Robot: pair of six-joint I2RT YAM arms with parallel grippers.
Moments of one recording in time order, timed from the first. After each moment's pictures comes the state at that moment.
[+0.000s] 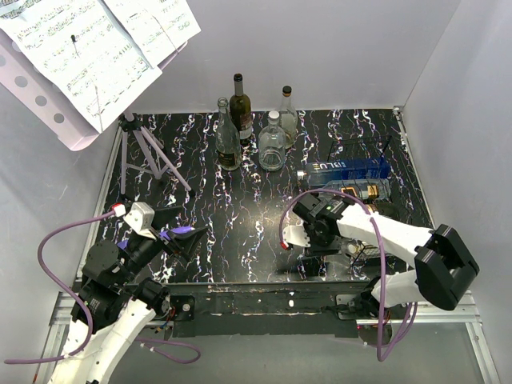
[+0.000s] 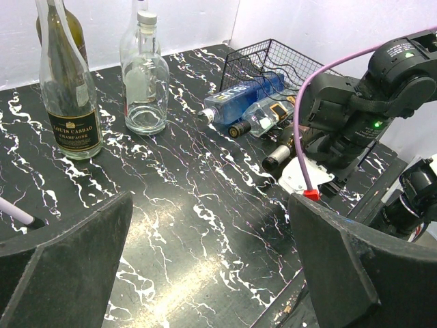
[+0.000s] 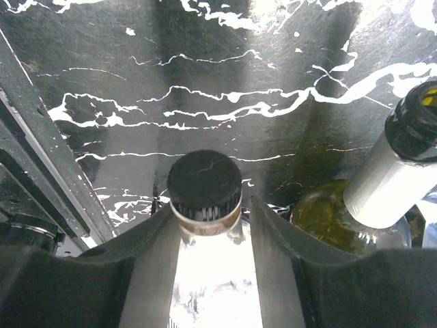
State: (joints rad) left arm -0.48 0.17 0.66 -0.42 0.24 -0.20; right arm 0.83 1.35 0.85 -1.01 0.06 -0.84
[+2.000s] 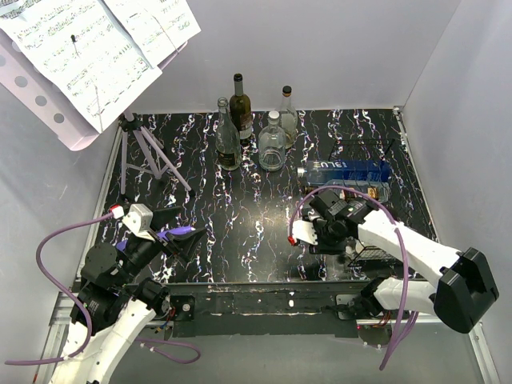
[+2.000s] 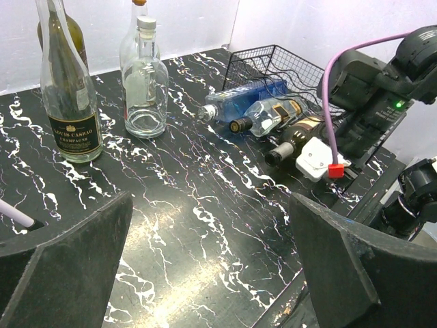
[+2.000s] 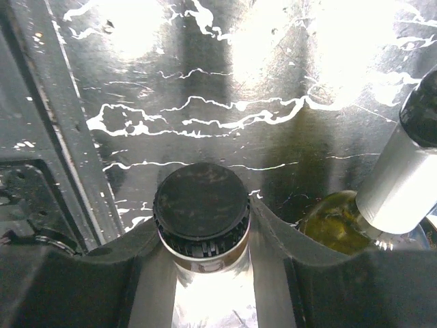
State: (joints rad) left arm -0.48 0.16 0.66 -0.42 0.25 -0.20; right arm 0.73 1.19 0.80 -0.99 -0.11 -0.90
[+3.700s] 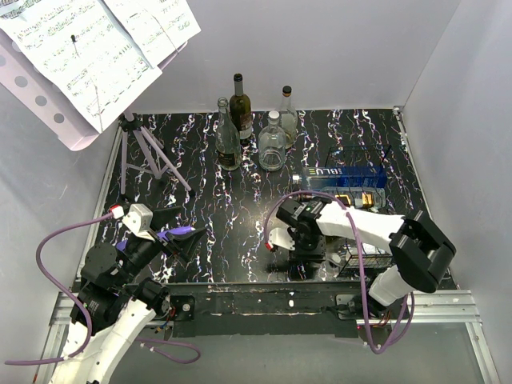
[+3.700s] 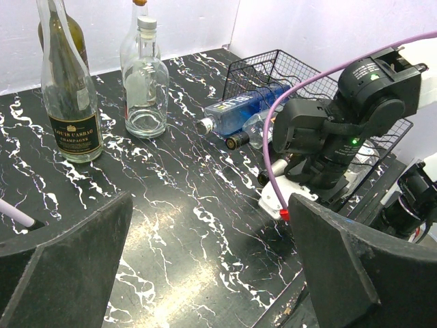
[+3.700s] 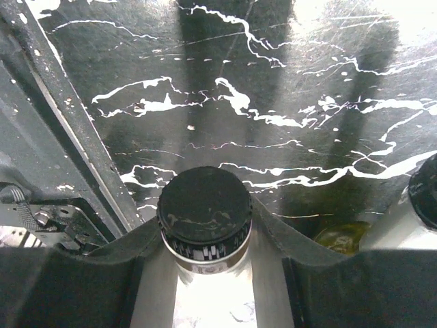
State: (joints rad) left arm -0.48 0.16 0.66 -0.42 0.24 -0.20; right arm 0.93 1.51 0.91 -0.98 -0.06 -0.66
